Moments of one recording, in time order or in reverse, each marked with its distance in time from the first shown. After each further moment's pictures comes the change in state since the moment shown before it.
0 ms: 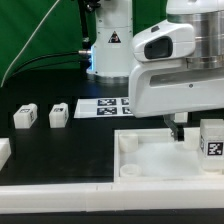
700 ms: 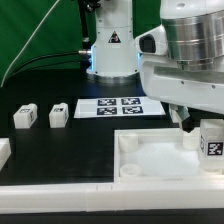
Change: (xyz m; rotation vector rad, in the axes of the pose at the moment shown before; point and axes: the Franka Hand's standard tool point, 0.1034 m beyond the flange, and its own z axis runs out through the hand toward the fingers) arm -0.001 -0.004 0.001 0.061 -0.029 0.690
